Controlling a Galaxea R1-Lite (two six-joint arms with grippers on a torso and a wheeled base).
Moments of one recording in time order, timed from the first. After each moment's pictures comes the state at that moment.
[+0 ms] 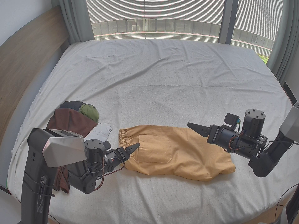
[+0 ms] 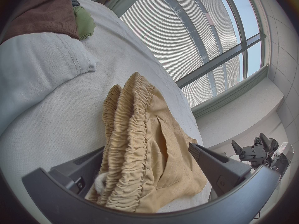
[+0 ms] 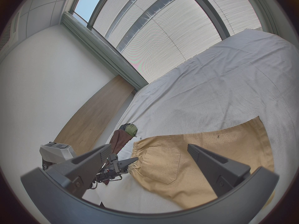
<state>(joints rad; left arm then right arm) -0.37 2.56 -0.78 -1.51 -0.26 -0.77 0.38 2.00 -0.57 -1.26 0.30 0.52</state>
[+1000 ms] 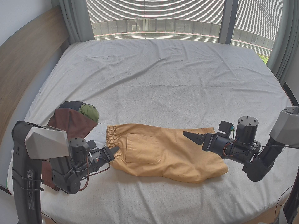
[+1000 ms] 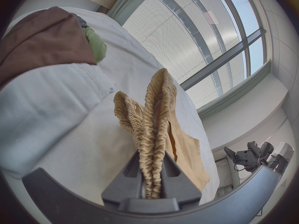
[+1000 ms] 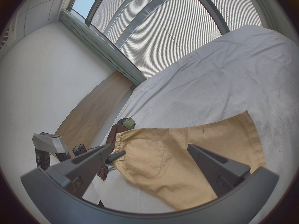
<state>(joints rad) -0.27 2.44 -0.59 -1.55 -0.27 -0.69 0.40 2.08 -0.56 -1.31 0.30 0.52</state>
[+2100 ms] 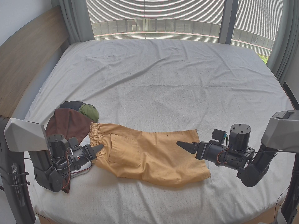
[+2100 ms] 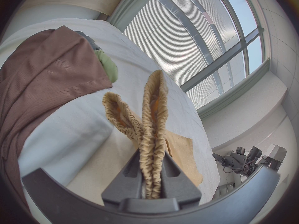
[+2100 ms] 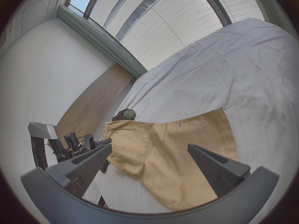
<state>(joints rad) -0.12 2.30 -0.44 -1.55 -0.41 -0.62 0.45 2.16 -0.54 -1.35 0.30 0.52</state>
